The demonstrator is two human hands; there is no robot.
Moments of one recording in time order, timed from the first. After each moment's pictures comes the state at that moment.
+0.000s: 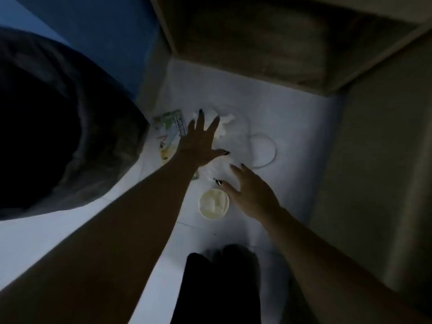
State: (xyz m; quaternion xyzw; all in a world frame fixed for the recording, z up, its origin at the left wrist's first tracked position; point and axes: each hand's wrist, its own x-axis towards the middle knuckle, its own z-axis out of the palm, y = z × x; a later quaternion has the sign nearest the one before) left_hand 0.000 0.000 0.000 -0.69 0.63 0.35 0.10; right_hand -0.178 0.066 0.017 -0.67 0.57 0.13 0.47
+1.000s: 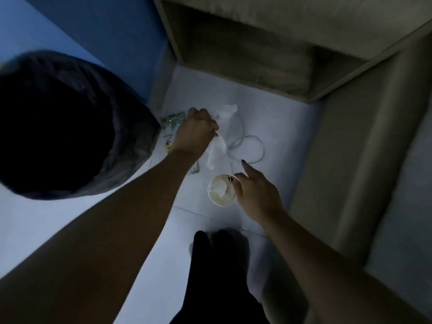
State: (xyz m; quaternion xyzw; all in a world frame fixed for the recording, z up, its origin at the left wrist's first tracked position) left_hand 0.002 -0.004 0.096 -0.66 0.72 0.19 -0.04; right_hand -0.191 0.075 0.108 -0.76 0.56 0.10 0.32
